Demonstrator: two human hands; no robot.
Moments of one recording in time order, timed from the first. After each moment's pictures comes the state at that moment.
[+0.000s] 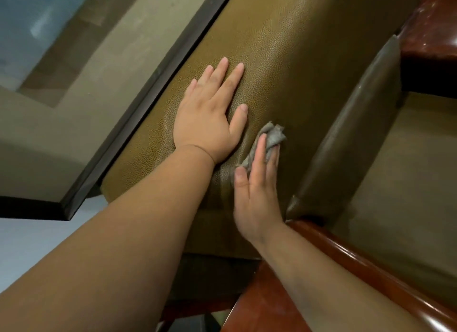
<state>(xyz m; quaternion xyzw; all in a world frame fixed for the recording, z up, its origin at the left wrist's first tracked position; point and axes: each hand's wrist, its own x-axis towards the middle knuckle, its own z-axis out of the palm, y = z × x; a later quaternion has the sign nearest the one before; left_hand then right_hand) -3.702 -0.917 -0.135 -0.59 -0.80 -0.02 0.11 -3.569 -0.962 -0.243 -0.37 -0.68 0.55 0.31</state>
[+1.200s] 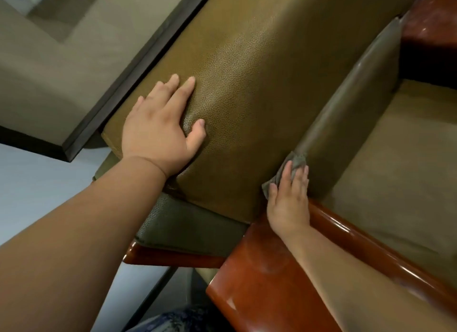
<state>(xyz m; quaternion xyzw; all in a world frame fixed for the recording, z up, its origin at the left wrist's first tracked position) -3.686 -1.059 -0.113 -0.51 -0.85 0.03 0.11 -3.480 -1.012 -0.363 -0.46 -0.78 0.41 0.09</state>
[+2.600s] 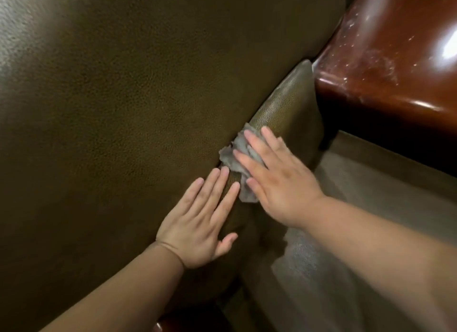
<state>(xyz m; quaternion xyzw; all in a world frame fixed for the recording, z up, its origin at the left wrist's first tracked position) -3.554 -0.764 -0.381 -0.69 -0.67 0.23 0.13 -3.419 -0.576 -0.452 -0.16 -0.95 0.19 0.19</state>
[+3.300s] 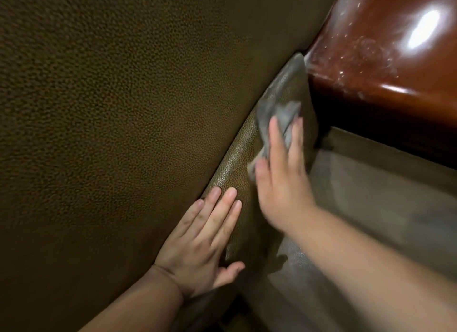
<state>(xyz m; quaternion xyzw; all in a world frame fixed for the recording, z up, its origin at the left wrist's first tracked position) -3.566 -0.766 -0.409 -0.73 -0.67 0.14 0.08 -3.449 -0.586 -0.473 -0.39 -0.79 0.37 0.29</state>
